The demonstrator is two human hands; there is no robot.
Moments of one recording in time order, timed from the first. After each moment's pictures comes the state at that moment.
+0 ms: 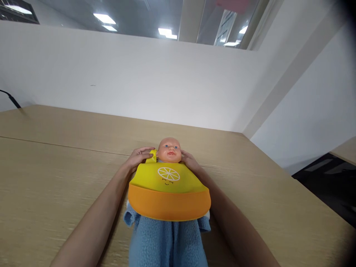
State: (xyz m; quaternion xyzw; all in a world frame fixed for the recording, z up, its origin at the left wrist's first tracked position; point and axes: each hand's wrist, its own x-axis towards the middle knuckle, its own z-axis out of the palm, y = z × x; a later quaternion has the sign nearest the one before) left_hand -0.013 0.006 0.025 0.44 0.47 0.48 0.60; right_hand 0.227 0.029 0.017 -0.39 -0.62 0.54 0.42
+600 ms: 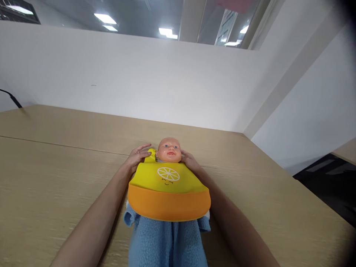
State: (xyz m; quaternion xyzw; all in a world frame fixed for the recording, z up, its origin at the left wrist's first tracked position) left_hand -0.017 0.008 0.018 0.38 0.45 0.53 0.61; right_hand 0.229 0.031 0.013 -0.40 -0.62 0.54 0.42
